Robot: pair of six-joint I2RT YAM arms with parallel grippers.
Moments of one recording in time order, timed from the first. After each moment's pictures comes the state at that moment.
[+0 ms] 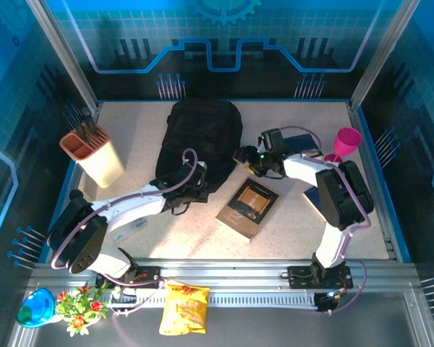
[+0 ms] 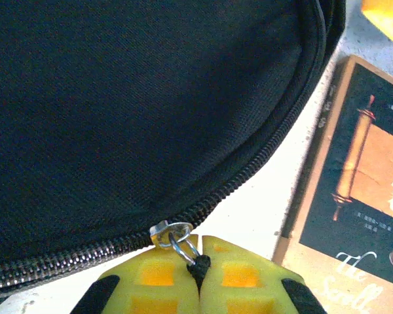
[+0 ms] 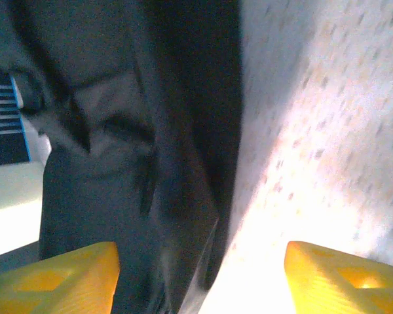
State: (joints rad) left arm -0.66 1.47 0.82 -0.28 -0.04 -0.58; right arm 0.38 1.80 1.05 -0.08 -0.41 0.94
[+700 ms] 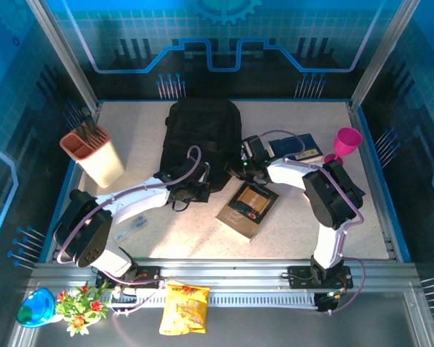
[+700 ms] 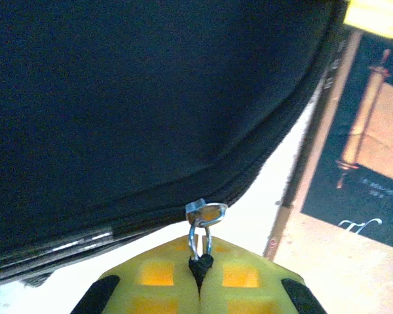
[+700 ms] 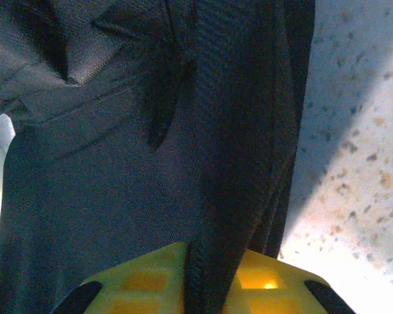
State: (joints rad) left arm -0.64 1.51 0.91 -0.46 0.02 -0.52; right arm 0.51 1.87 1.10 -0.07 -0.25 0.95
